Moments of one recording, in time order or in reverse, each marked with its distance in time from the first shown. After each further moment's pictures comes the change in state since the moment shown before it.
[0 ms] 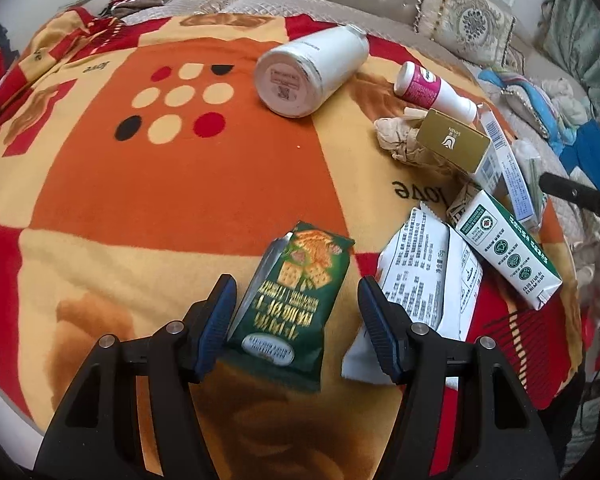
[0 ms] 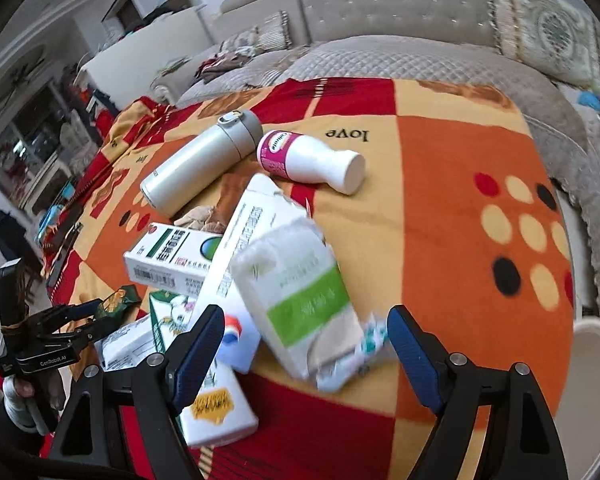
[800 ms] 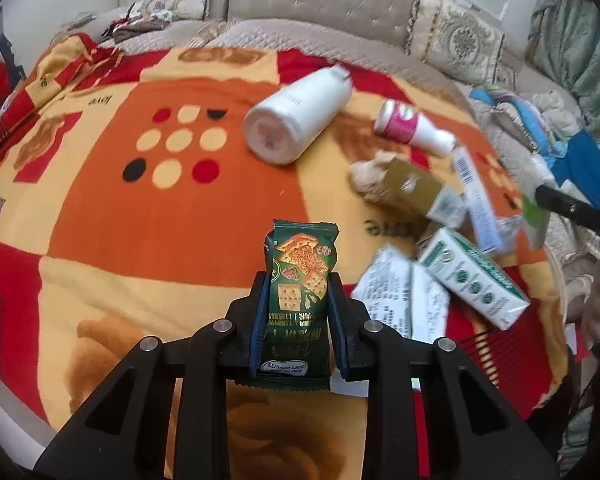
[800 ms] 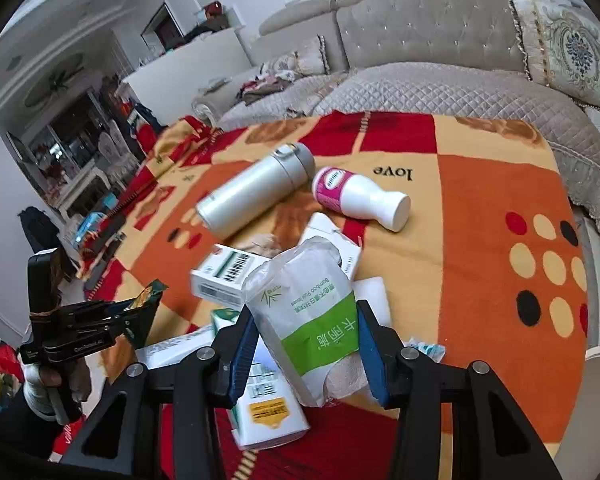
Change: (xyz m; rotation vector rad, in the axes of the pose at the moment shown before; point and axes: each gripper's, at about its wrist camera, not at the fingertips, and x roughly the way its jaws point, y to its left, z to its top) left arm -0.039 -0.014 0.011 0.006 -0.100 -0.012; right arm -0.036 0.020 0.000 -0.037 -0.106 0.130
